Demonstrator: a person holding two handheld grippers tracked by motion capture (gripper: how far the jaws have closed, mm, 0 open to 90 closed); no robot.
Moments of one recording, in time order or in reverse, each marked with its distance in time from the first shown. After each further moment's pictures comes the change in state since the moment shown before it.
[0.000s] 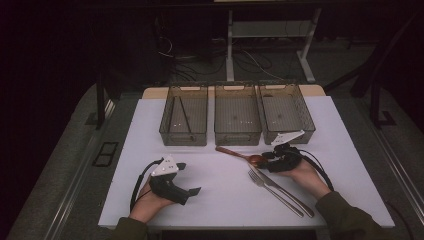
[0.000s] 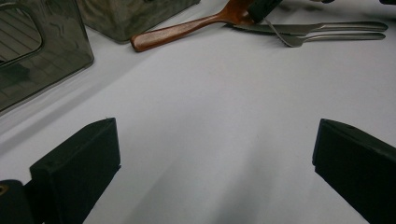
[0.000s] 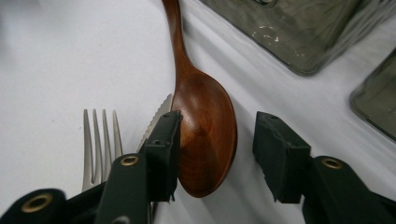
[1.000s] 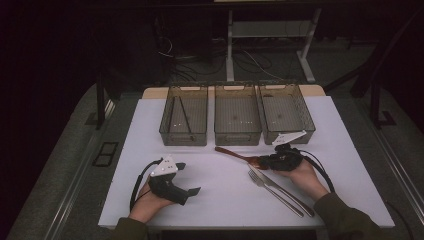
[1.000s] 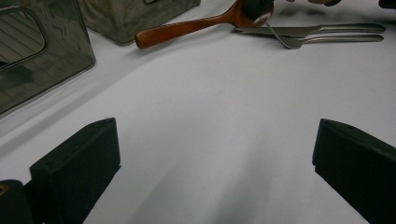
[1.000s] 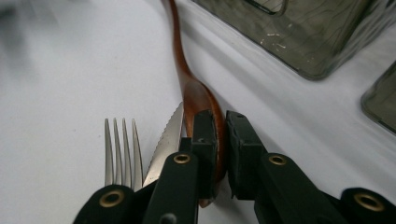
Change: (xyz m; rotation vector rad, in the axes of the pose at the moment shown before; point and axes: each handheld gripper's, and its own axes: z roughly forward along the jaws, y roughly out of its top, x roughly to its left) left arm 0.000 0.000 -0.002 -0.007 0.001 0.001; right arm 0.003 0.000 -0.004 -0.036 0.029 0.045
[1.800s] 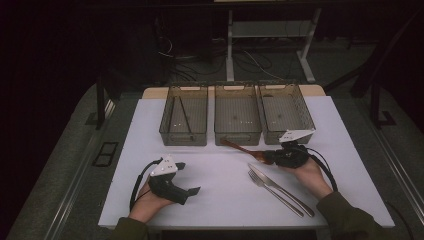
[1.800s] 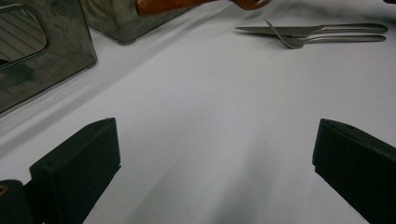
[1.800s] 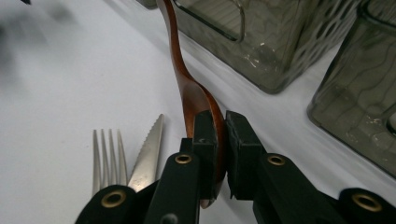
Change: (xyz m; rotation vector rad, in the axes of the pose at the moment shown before) left arm 0.001 -0.001 0.000 0.000 0.004 -0.007; right arm -0.004 0.003 -0.020 -0.060 -0.066 0.000
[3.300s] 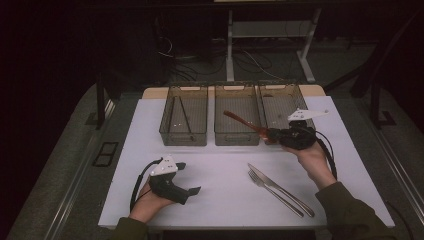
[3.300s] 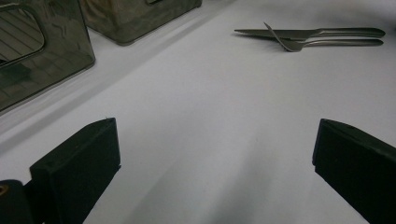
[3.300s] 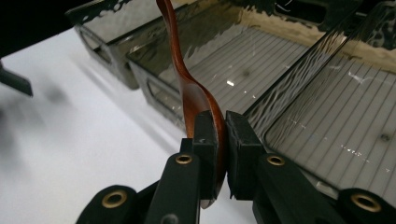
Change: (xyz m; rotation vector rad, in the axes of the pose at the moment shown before) left arm 0.000 0.001 0.002 -0.004 -0.009 -0.009; right arm -0.004 0.053 -0.032 -0.142 -0.099 0.050
